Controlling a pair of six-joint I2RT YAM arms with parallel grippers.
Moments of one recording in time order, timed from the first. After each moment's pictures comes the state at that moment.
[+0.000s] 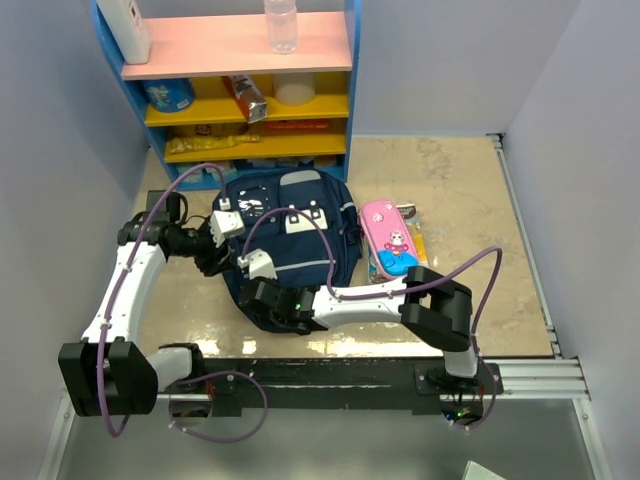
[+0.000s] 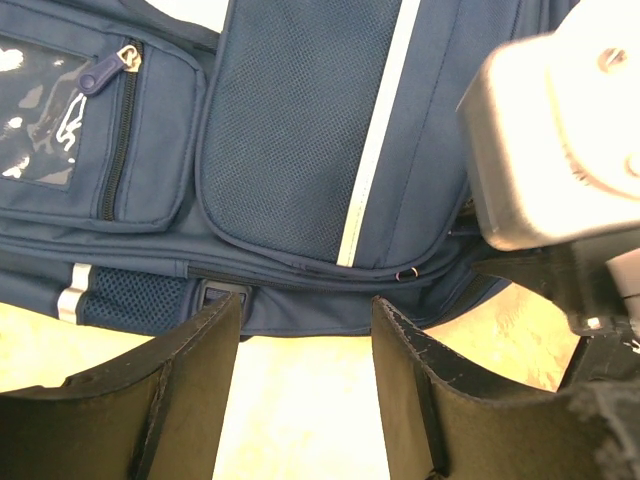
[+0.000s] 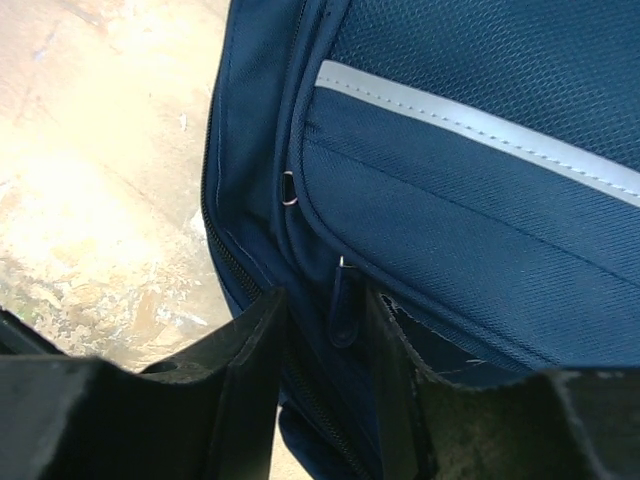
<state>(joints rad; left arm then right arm) 0.04 1.17 0.97 -0.94 0.75 1.03 1.33 1.94 1.30 -0.15 0.48 0.60</state>
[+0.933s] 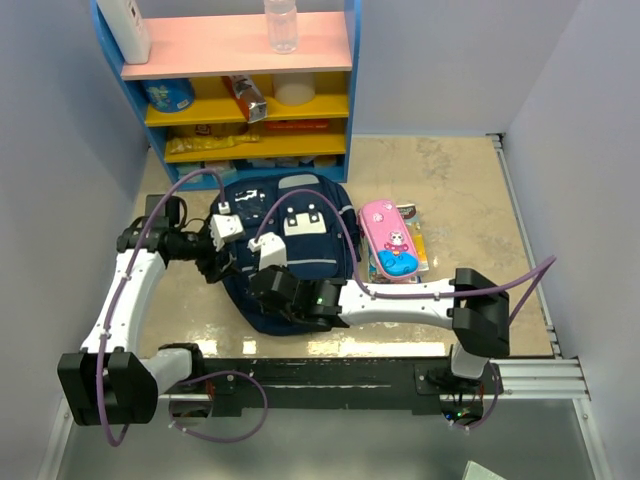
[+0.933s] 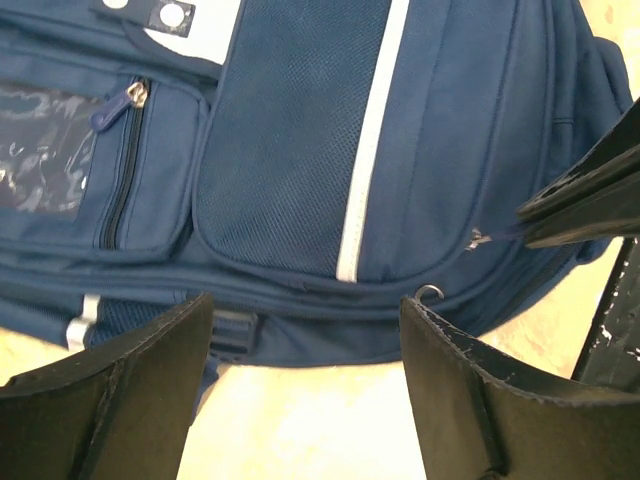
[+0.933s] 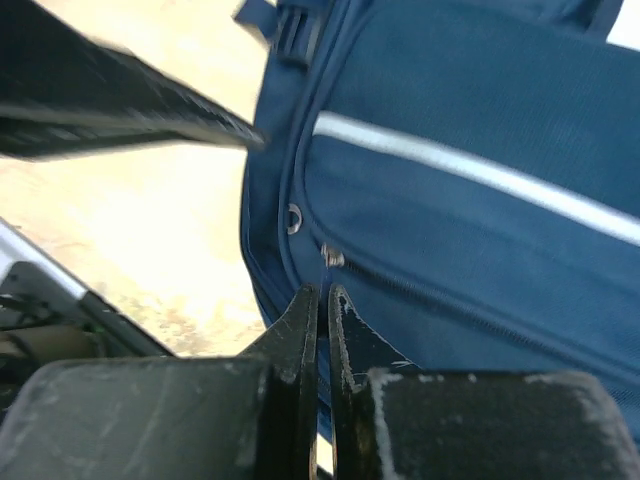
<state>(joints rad) 0.04 1.12 0.94 -0.92 0.78 1.04 1.35 1.75 1.30 -0.21 0.54 0.63</state>
